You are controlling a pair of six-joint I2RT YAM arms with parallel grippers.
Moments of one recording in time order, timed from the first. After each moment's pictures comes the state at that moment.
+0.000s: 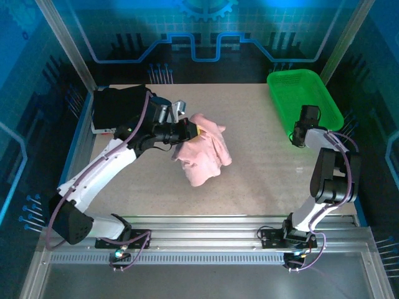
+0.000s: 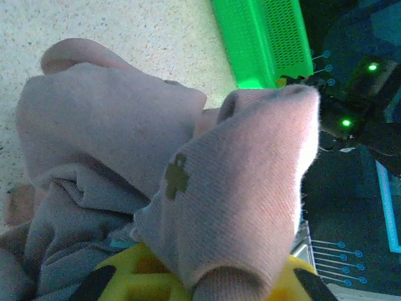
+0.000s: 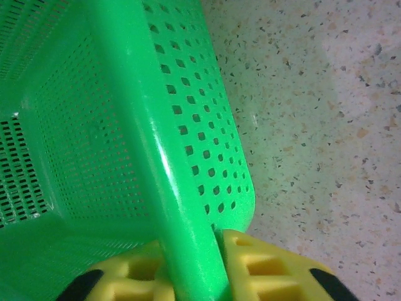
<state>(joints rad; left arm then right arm) -0.50 1.38 1.28 -0.57 0.39 -0.78 -0.20 1.69 1.07 -0.30 0.18 1.60</state>
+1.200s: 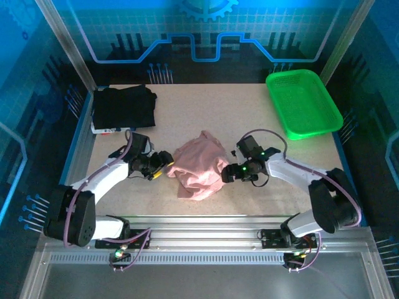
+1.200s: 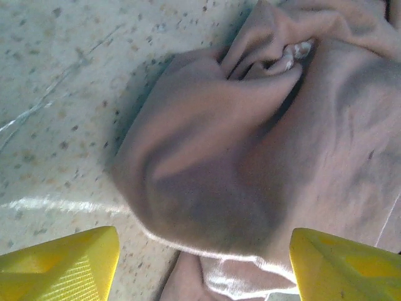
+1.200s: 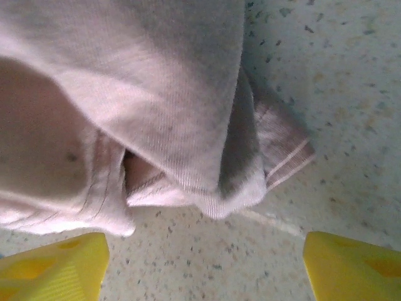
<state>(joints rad) -0.19 1.34 0.69 -0.41 0.43 -0.84 0.52 1.48 0.81 -0.57 -0.26 0.38</state>
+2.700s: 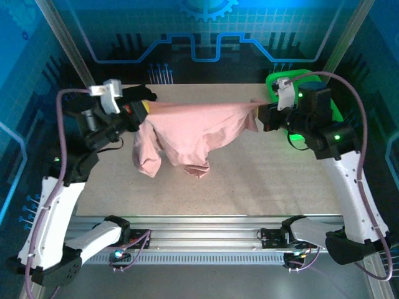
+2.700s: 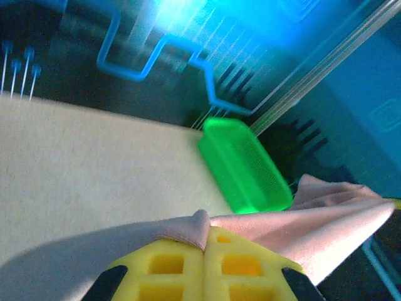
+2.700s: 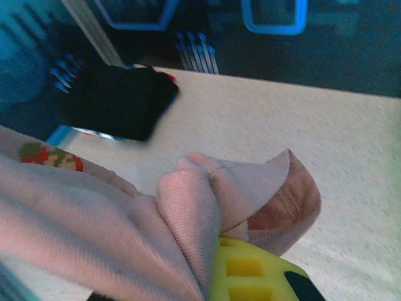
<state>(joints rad) -0.27 1.00 1.53 -0.74 0.24 -0.57 0.30 1.17 1.64 -0.96 -0.27 0.15</state>
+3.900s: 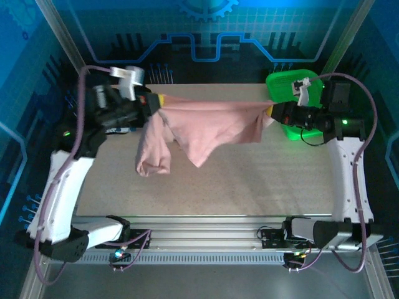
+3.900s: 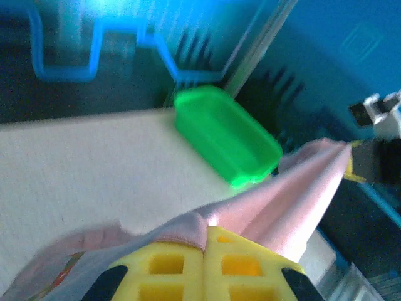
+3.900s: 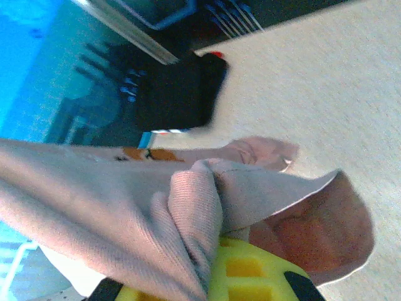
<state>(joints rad) -0.28 1.22 1.63 -0.78 0.44 -0.34 -0.10 1.27 1.52 -1.01 -0.83 0.27</state>
